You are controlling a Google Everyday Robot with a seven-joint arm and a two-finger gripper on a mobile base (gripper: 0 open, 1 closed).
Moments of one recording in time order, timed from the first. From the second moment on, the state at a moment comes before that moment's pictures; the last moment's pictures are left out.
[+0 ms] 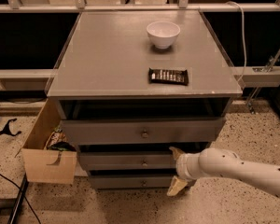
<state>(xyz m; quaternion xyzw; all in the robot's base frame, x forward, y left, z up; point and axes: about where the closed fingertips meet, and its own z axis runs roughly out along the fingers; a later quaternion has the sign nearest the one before) 0.520 -0.127 0.449 -0.66 0.69 0.07 0.29</state>
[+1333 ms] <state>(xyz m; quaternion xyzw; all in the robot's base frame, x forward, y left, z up) 0.573 -0.113 0.404 -0.67 0.69 0.05 0.26</state>
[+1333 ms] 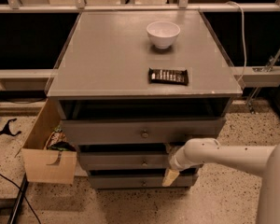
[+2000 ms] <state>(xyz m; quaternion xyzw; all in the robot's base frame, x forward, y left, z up) 0.577 -0.115 0.394 -0.67 0.70 0.06 0.22</state>
